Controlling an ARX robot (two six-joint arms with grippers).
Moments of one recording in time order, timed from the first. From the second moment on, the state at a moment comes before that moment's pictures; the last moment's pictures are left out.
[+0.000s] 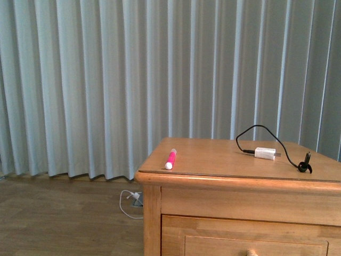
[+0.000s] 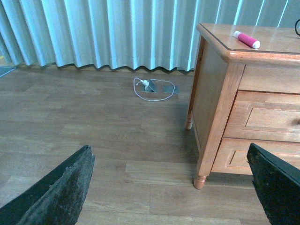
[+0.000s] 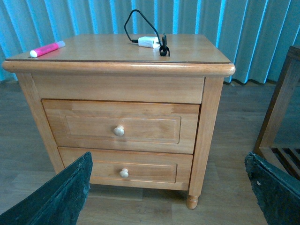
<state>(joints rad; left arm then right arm) 0.00 0.00 0.02 0.00 0.00 0.00 0.00 0.00 0.01 0.00 0.00 0.00</state>
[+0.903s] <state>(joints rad) 0.00 0.00 0.02 0.00 0.00 0.00 0.00 0.00 0.01 0.00 0.00 0.00</state>
